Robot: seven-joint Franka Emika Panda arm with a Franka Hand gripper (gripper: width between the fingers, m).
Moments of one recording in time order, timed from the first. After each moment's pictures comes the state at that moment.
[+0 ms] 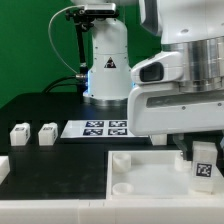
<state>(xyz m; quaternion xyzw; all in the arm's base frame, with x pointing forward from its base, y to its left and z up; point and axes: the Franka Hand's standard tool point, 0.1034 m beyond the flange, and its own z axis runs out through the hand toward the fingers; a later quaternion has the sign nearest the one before) 0.637 0.119 0.076 -0.98 0.16 -0.03 0.06</state>
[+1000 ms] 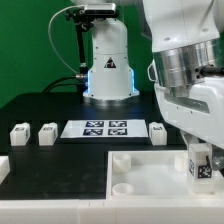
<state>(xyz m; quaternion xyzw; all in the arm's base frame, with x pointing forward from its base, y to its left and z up) 0.633 0.123 0.070 -0.78 0.62 0.01 0.12</state>
